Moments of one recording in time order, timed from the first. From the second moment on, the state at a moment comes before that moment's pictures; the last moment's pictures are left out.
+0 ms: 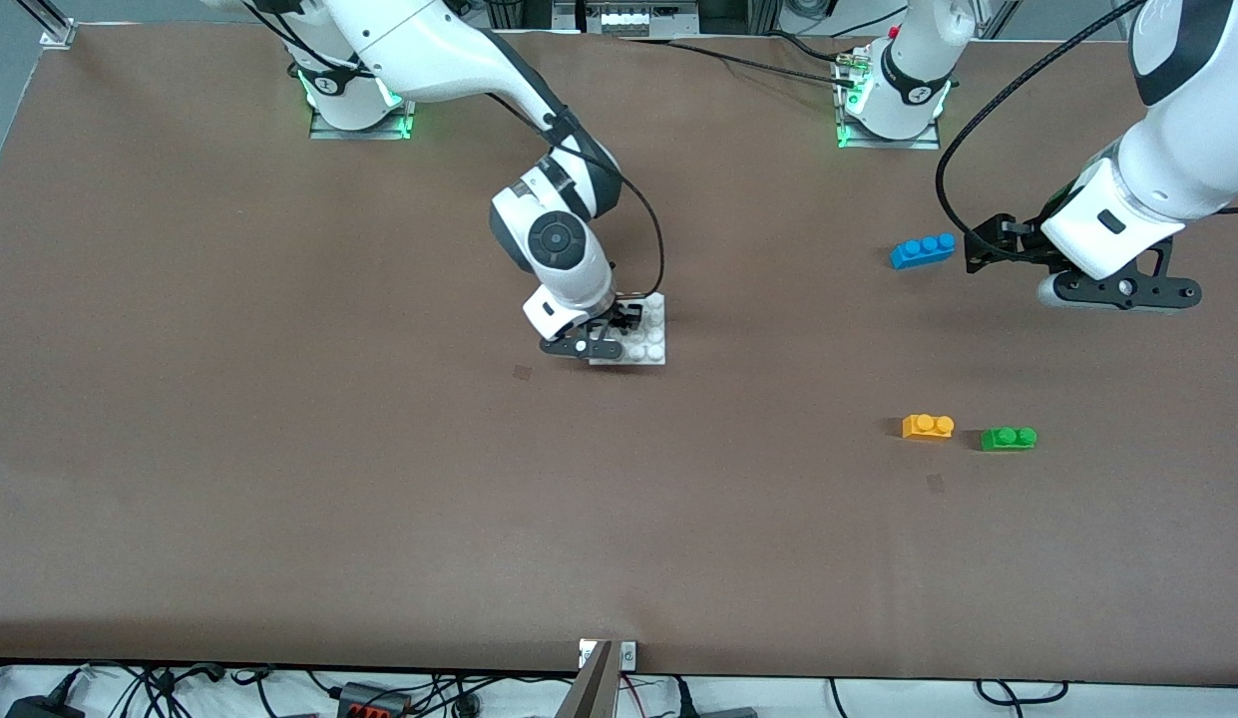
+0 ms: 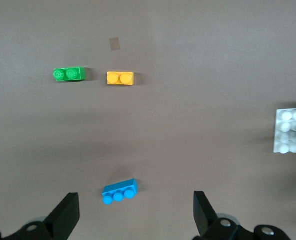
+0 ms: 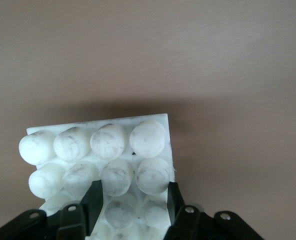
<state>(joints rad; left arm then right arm) -0.14 0.05 0.01 -1.65 -0.02 1.60 -0.09 0.76 0.75 0.03 -1.61 0.17 2.41 0.77</state>
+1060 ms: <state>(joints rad) -0.14 0.07 0.01 -1.65 -0.02 1.60 -0.09 0.74 0.61 0.01 -1.51 0.16 2.03 0.73</state>
